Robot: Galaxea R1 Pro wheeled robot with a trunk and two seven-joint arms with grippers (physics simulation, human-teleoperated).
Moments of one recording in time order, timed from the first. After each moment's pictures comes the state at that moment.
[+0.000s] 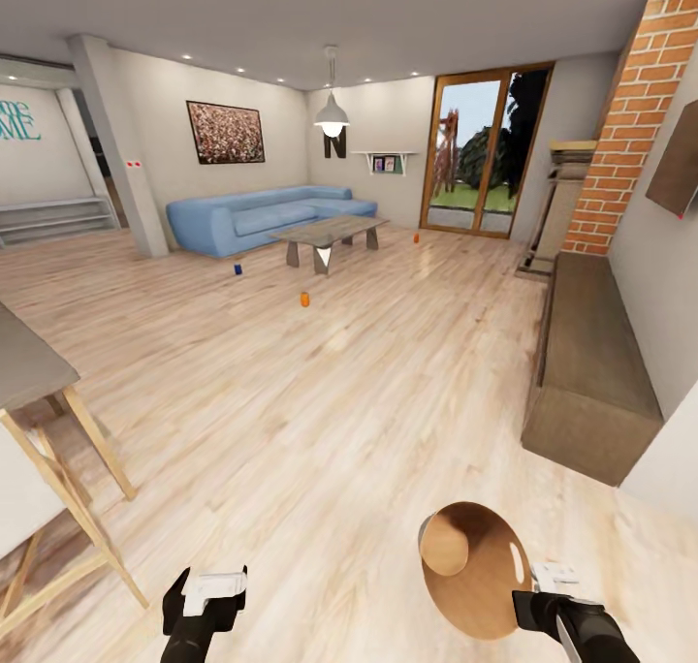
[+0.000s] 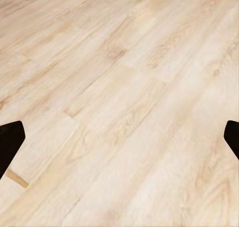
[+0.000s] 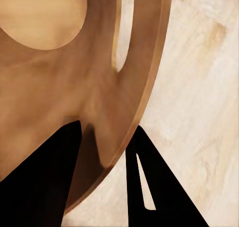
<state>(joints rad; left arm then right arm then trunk) 0.04 -0.04 -0.03 -1.20 -0.09 -0.08 0.16 -0.31 -0.11 -0.25 -0.78 0.16 0.46 0.17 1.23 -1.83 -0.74</state>
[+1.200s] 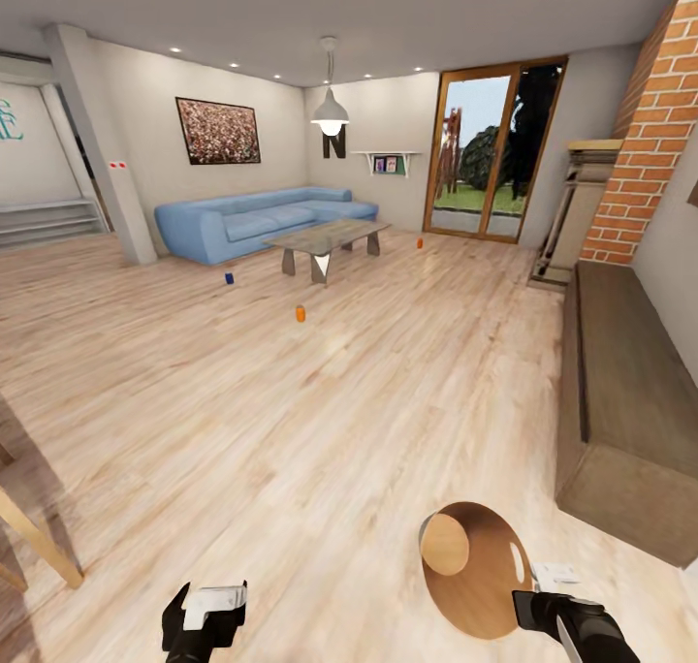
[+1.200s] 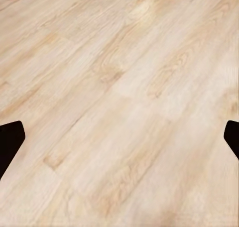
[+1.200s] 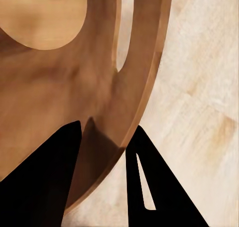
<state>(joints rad) 0.04 -0.04 -0.03 -1.15 -0.09 -0.08 0.16 -0.31 -0.11 -0.25 -0.78 0.16 0.45 0.16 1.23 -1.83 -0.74</state>
